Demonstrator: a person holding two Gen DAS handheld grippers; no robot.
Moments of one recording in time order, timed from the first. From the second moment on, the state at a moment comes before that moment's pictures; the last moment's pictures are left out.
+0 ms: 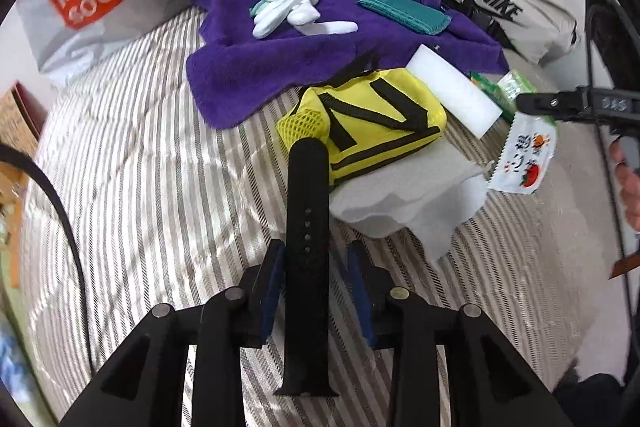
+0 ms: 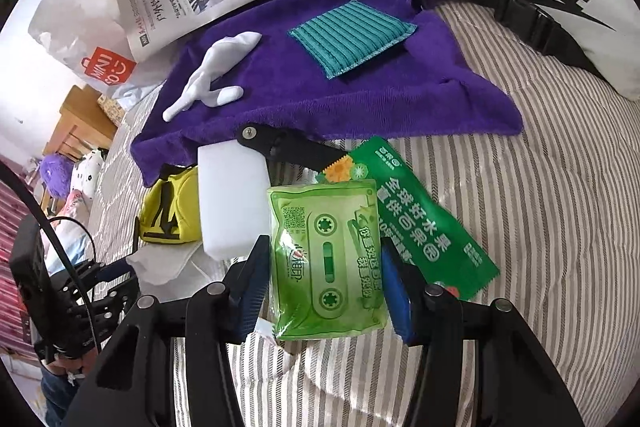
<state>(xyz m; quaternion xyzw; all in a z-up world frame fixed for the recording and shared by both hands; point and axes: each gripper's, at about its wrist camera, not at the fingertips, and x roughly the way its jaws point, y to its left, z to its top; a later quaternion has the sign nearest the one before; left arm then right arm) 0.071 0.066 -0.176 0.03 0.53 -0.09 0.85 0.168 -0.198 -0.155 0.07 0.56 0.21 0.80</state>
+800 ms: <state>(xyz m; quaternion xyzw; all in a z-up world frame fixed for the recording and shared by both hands) 0.058 0.091 -0.147 -0.05 0.51 -0.09 0.86 0.143 -0.233 -0.116 0.05 0.51 0.20 0.84</state>
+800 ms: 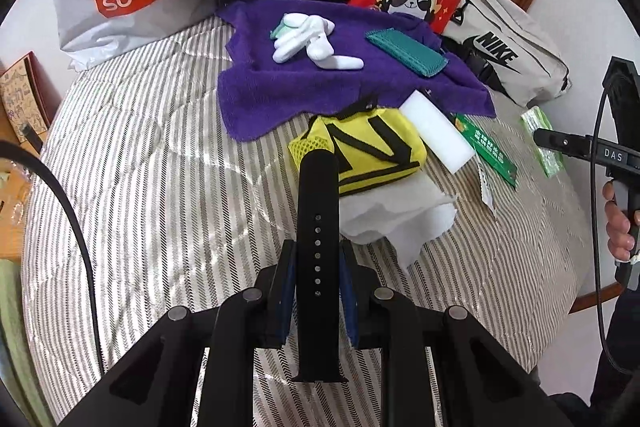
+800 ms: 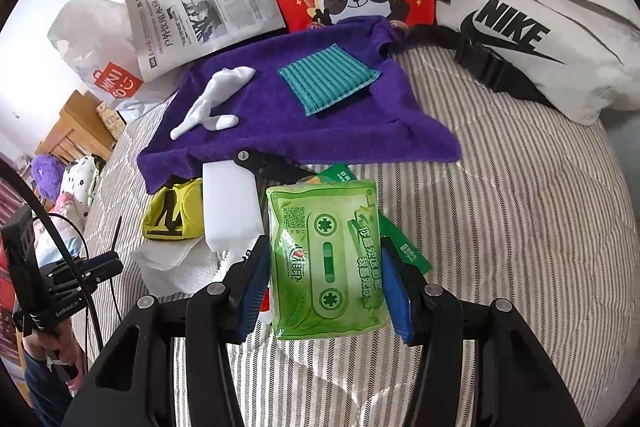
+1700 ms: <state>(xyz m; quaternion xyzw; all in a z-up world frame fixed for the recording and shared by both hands) 0.115 0.083 -0.095 -0.06 0.47 -0.11 0.87 0.175 -0.223 -0.099 0.04 0.50 0.20 0.84</state>
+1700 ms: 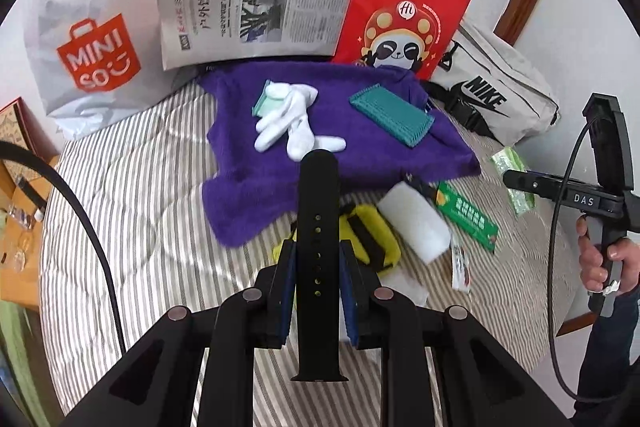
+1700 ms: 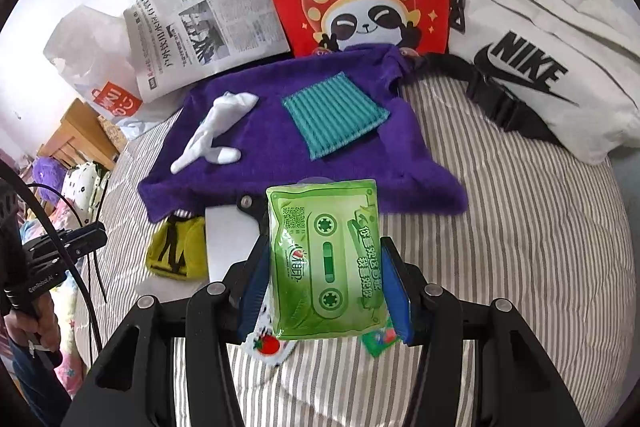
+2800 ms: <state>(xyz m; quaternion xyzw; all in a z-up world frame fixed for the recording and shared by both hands) 0.265 0.101 -0.109 -0.10 0.48 -0.10 0.87 0.299 -0.173 -0.150 -0.05 0.50 0.15 0.85</state>
